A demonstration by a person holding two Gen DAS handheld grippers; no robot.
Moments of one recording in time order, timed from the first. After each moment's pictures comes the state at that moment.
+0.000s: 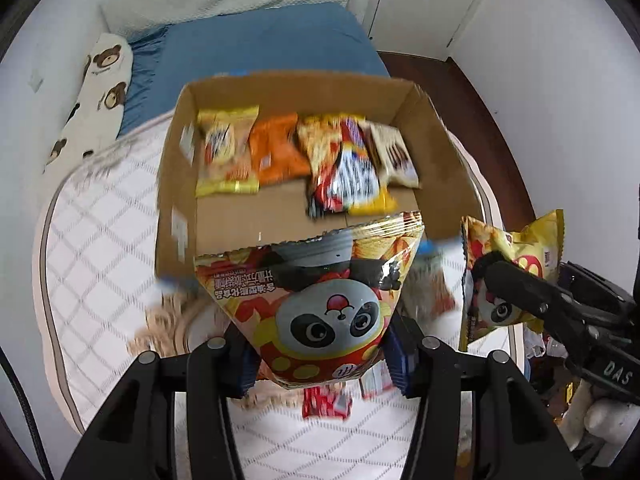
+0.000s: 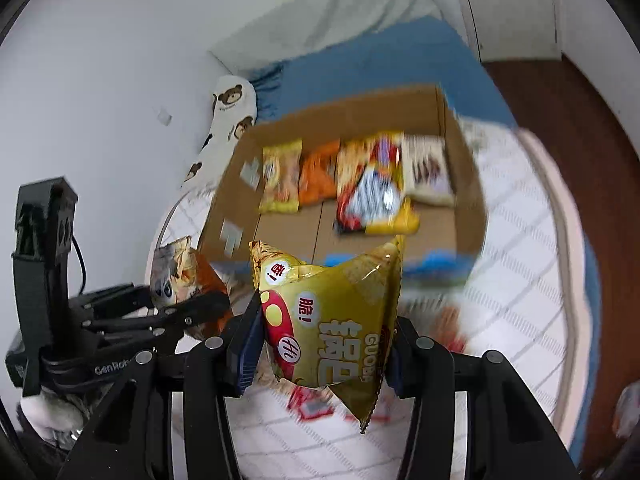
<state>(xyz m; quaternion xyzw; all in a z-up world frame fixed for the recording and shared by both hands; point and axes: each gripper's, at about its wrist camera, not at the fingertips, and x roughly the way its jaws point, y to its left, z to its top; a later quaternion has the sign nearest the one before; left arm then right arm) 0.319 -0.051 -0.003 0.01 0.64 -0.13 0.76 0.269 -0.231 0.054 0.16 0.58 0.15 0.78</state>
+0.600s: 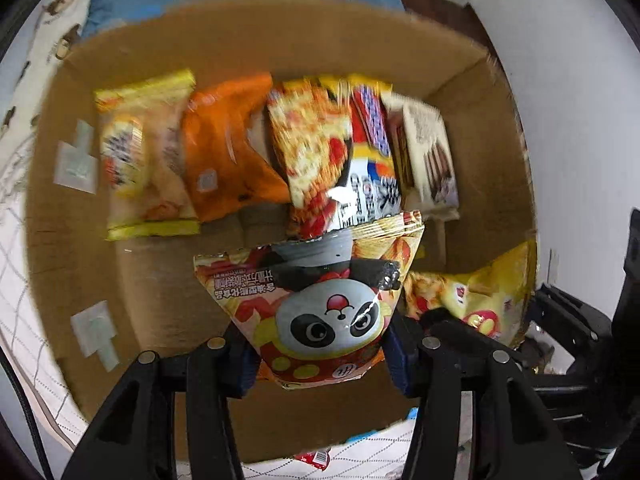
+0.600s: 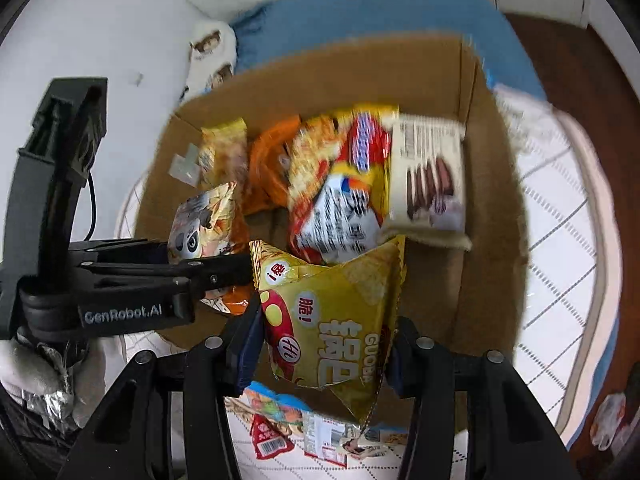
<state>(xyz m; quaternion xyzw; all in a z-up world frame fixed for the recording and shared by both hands) 0.433 -0.085 -0.124 -0.02 0.76 -0.14 0.63 0.388 -0.232 -0.068 0.16 0.69 0.17 0.69</state>
